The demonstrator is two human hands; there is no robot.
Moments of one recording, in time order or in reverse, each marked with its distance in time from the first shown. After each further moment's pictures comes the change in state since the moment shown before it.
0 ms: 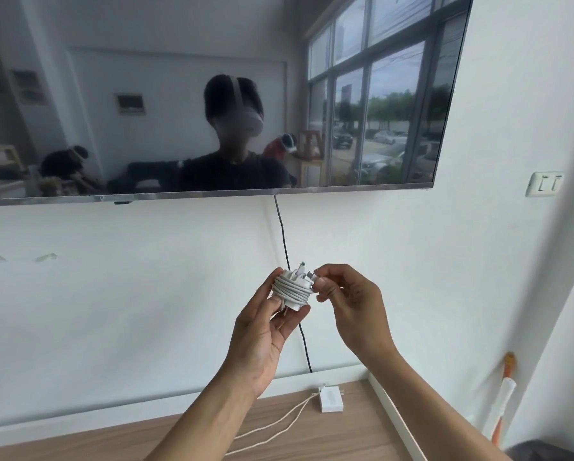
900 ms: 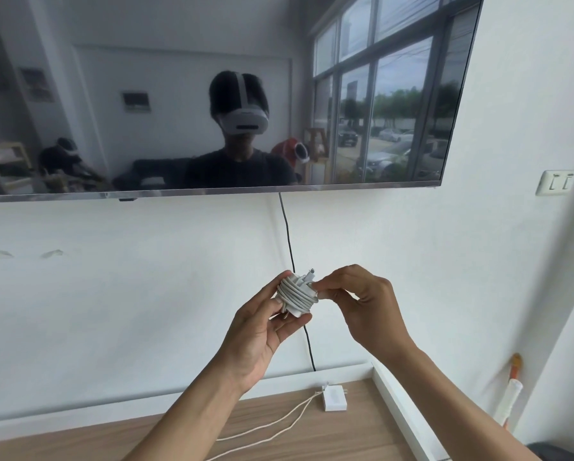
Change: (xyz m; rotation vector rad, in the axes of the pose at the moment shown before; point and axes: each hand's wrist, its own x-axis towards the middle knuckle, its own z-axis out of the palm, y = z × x) left_hand 0.003 0.012 -0.013 0.110 -0.108 -0.097; right_hand 0.009 0.006 -0.018 -0.378 -0.131 -0.434
